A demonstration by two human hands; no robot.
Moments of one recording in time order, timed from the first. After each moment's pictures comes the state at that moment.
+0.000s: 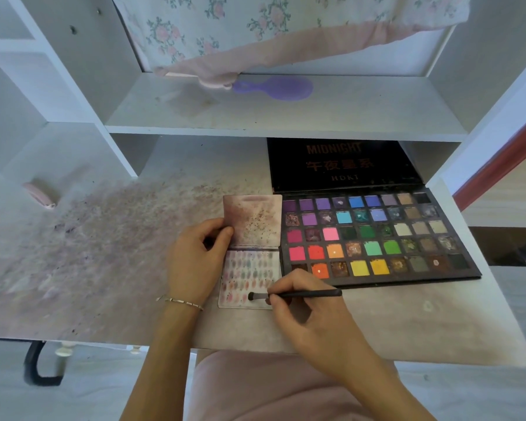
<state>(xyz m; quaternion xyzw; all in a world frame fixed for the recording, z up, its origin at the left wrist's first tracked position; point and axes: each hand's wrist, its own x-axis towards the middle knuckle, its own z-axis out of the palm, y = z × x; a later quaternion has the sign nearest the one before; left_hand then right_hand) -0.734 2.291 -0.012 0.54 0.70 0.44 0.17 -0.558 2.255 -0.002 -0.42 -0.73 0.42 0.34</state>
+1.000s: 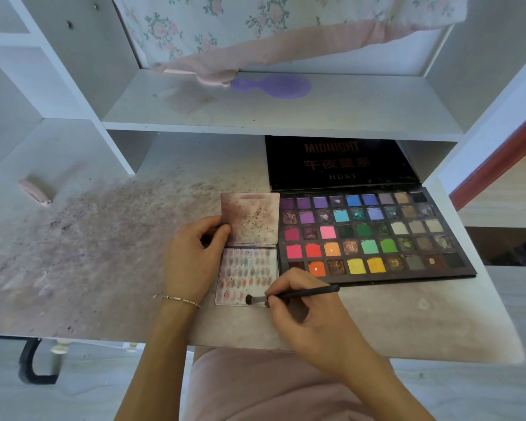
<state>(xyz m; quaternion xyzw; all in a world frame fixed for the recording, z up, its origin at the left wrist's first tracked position) -0.733 2.289 -0.009 0.53 0.71 0.43 0.19 -0.556 2.256 -0.003 -0.41 -0.74 0.42 0.32</state>
